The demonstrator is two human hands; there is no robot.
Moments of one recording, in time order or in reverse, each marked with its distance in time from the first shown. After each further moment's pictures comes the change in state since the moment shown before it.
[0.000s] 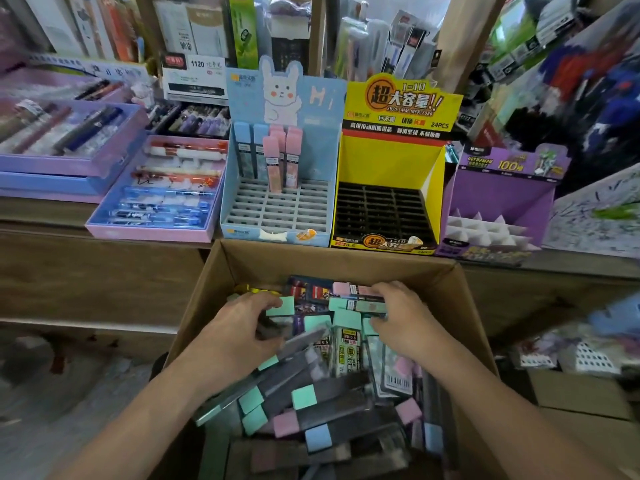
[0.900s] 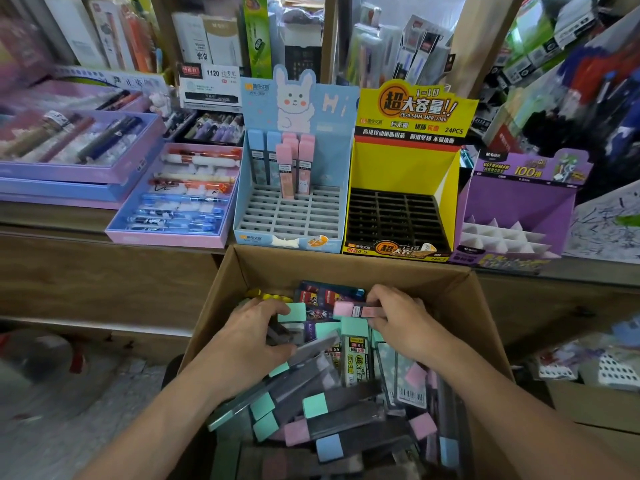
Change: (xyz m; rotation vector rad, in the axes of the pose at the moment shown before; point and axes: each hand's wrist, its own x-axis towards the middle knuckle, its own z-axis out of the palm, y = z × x) left_hand 0.001 -0.007 0.002 -0.029 -0.008 -0.059; right_hand 0.015 -0.008 0.006 -0.033 -0.048 -0.138
